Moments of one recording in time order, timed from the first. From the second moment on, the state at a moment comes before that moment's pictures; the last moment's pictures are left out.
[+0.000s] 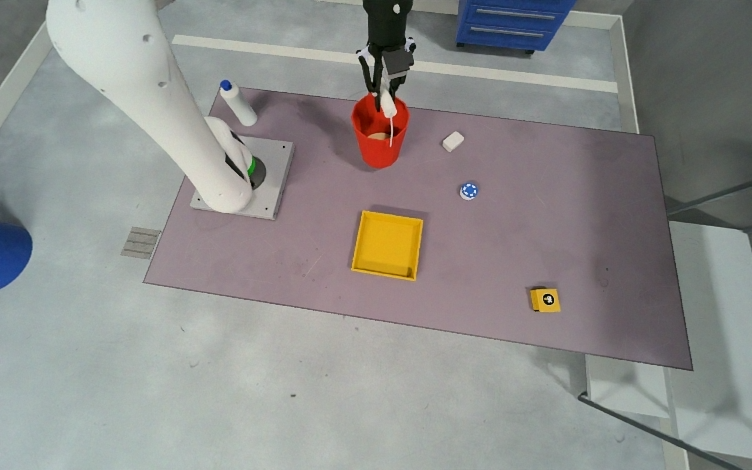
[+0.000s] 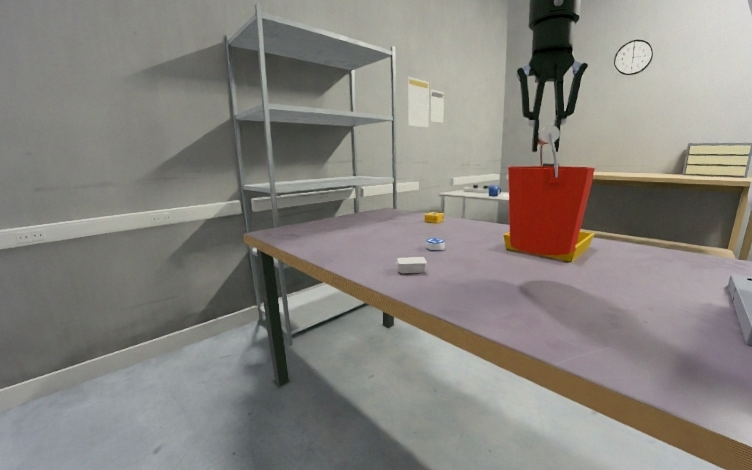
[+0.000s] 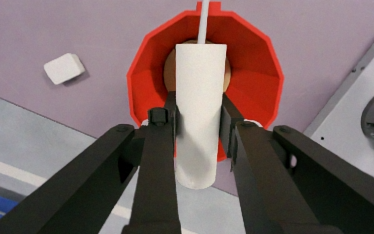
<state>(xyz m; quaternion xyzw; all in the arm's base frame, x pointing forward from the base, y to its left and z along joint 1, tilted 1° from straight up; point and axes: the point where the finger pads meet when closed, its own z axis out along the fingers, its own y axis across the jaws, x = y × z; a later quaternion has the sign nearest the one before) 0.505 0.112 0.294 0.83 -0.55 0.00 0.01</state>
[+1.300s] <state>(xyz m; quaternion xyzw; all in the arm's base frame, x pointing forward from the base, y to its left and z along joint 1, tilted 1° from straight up) 0.506 0.105 0.294 0.83 -0.55 0.00 0.01</state>
